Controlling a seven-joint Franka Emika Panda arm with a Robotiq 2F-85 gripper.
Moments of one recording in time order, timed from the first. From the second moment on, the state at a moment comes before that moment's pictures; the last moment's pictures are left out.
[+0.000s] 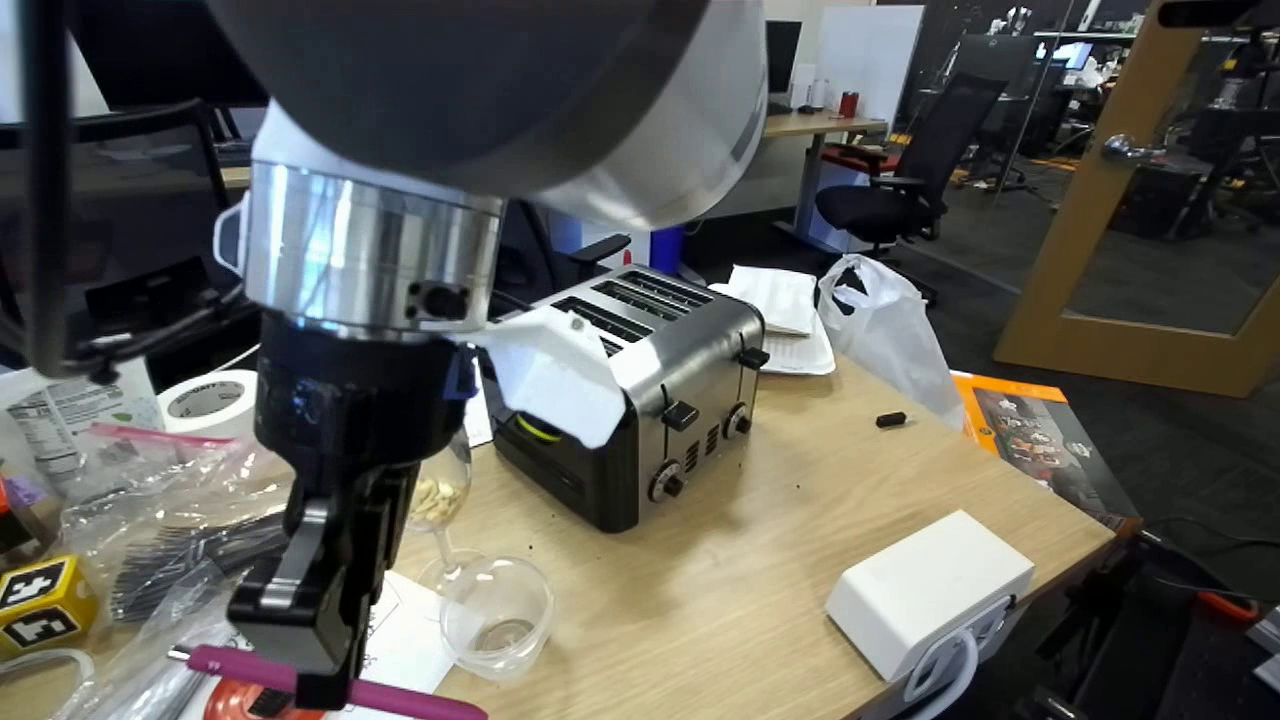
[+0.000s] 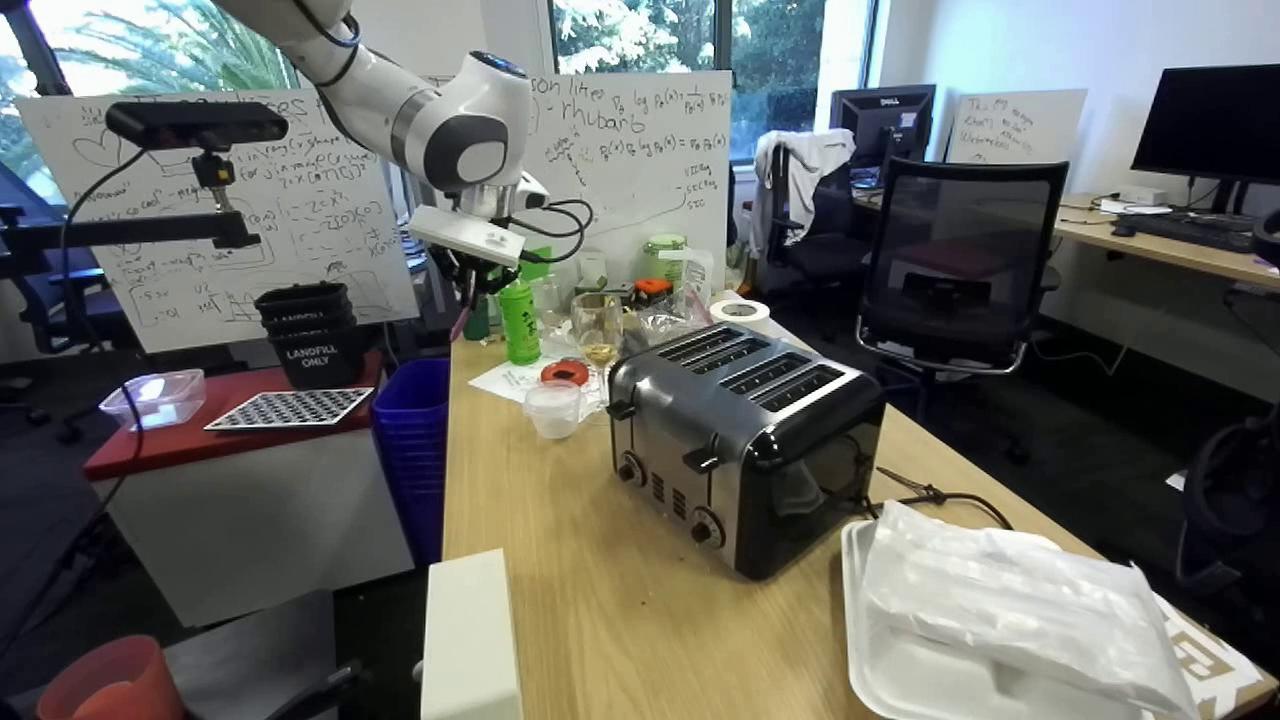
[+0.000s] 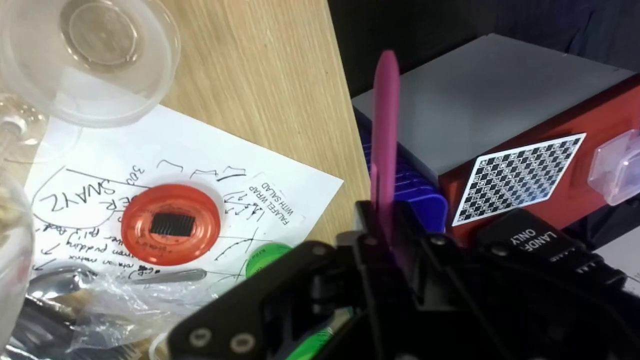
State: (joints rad) arm 0.37 0.52 0.46 -1.75 0.27 2.37 -0.44
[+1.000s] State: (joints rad) arm 0.47 0.63 0.36 -1.70 0.09 2.41 -0.08
